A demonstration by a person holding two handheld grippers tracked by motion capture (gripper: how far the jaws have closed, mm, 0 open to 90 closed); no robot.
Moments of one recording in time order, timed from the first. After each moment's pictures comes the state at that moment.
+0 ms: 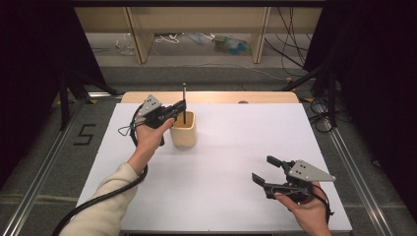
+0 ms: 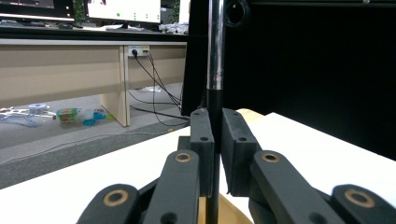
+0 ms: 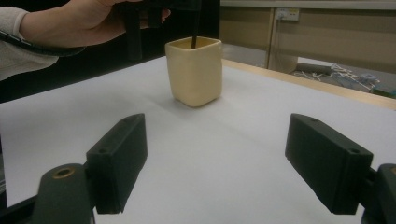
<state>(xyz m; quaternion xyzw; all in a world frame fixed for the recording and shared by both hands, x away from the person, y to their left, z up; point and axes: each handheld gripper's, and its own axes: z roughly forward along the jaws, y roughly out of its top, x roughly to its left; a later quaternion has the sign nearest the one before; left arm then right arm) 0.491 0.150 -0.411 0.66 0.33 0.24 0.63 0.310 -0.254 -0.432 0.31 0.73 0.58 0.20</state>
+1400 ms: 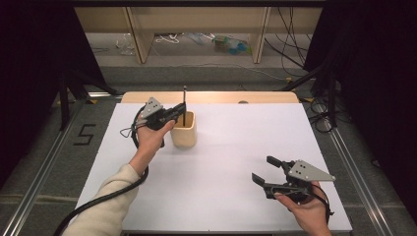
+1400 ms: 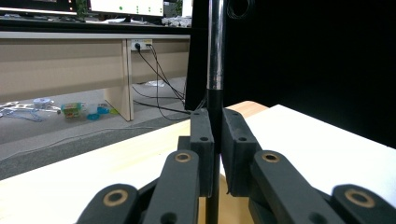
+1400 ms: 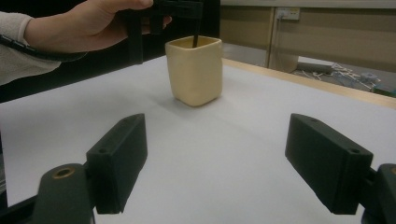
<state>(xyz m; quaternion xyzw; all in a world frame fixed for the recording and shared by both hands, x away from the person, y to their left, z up) 0.492 0.150 -0.421 0.66 0.34 0.24 0.62 0.310 -0.254 -0.432 0.31 0.73 0.57 0.20</state>
